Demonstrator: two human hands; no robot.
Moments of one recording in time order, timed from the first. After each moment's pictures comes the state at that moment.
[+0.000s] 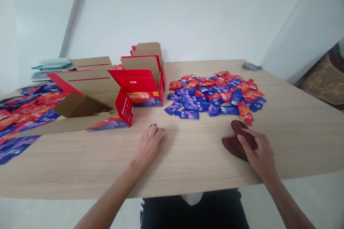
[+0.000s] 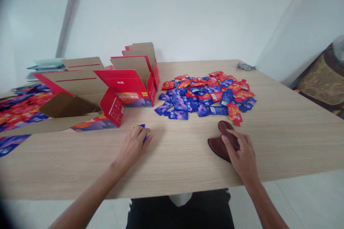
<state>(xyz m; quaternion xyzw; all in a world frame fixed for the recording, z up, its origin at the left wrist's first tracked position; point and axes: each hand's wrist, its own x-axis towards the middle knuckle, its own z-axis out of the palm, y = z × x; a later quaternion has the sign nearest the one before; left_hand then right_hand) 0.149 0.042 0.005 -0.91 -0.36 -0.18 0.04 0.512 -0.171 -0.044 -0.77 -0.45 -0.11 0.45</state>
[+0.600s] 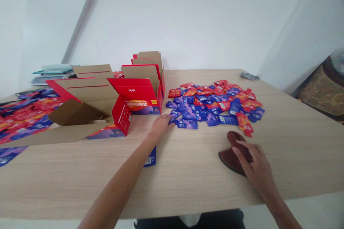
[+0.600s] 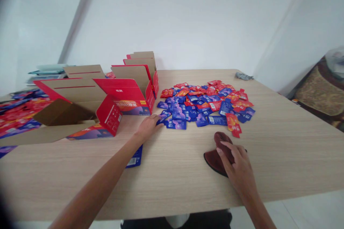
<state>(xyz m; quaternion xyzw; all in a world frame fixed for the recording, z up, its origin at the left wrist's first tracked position) 0.239 0.162 -0.014 -0.93 -0.35 -0.11 -0.05 0.514 -0.164 -0.048 -0.77 -0.48 -0.09 0.41</state>
